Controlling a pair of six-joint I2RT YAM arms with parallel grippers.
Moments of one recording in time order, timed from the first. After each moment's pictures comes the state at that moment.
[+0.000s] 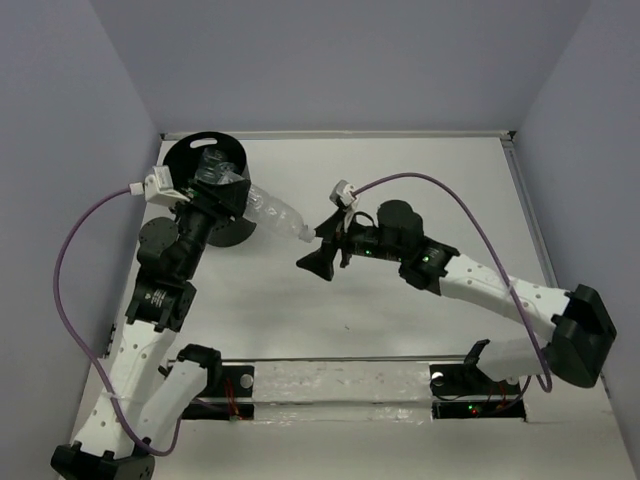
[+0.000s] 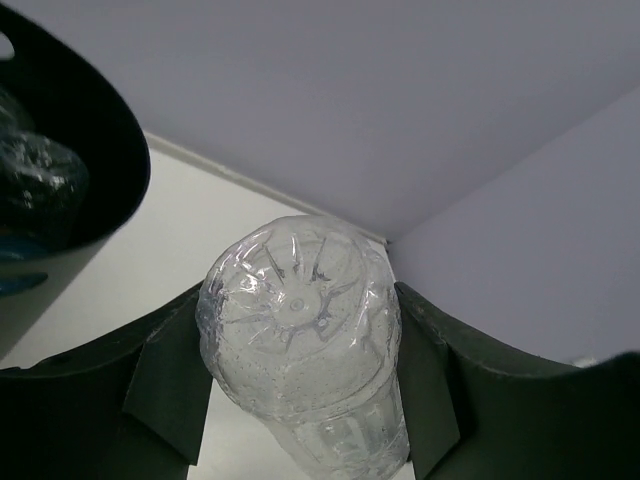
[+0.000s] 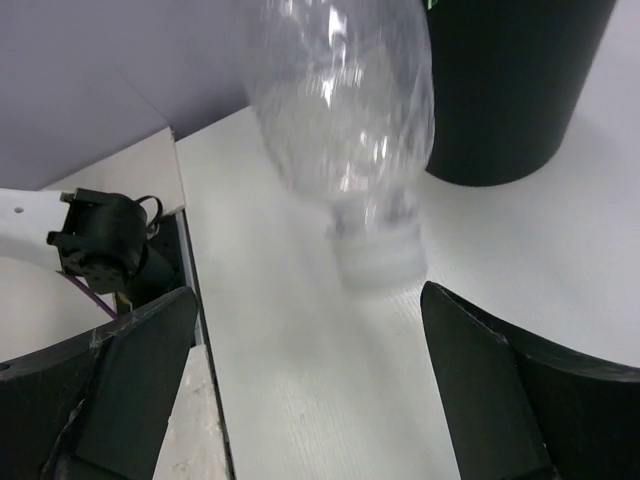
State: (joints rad) left arm -0.26 0.67 0.78 -0.05 0.01 -0.78; right arm 0.88 1.36 0.99 0.22 -0.44 0.20
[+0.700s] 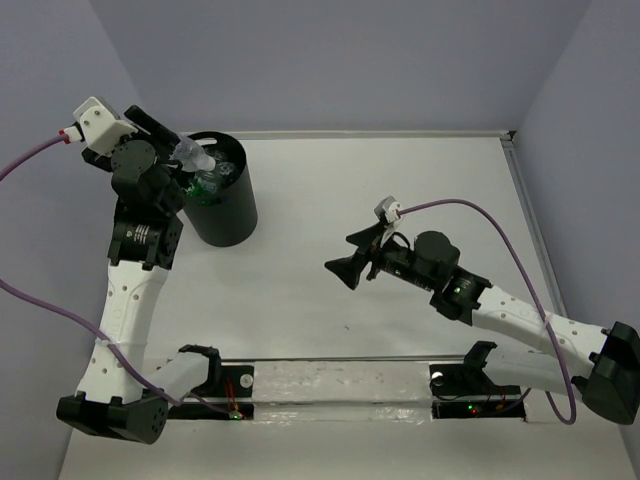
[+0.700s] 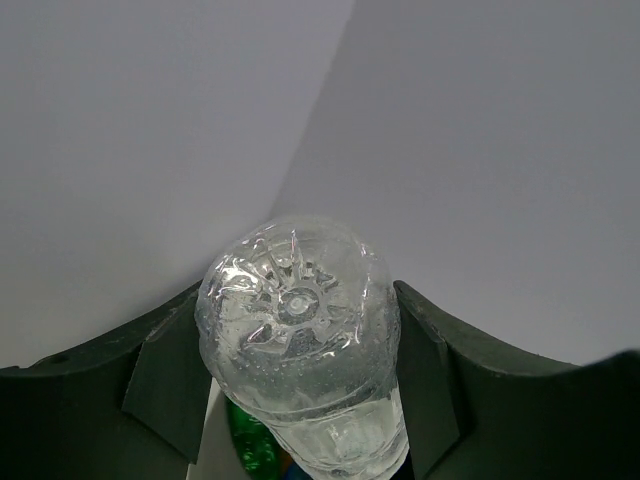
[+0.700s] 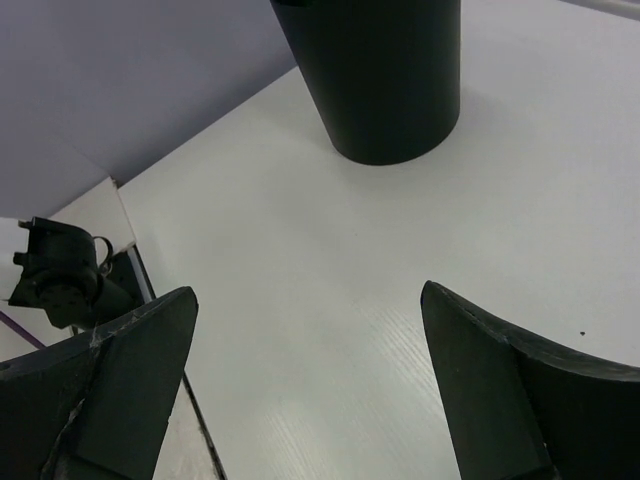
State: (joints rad) left arm -0.16 1.04 1.34 -0.15 -0.72 -0.35; right arm 0.88 1.02 0.67 0.31 -0.14 0.29
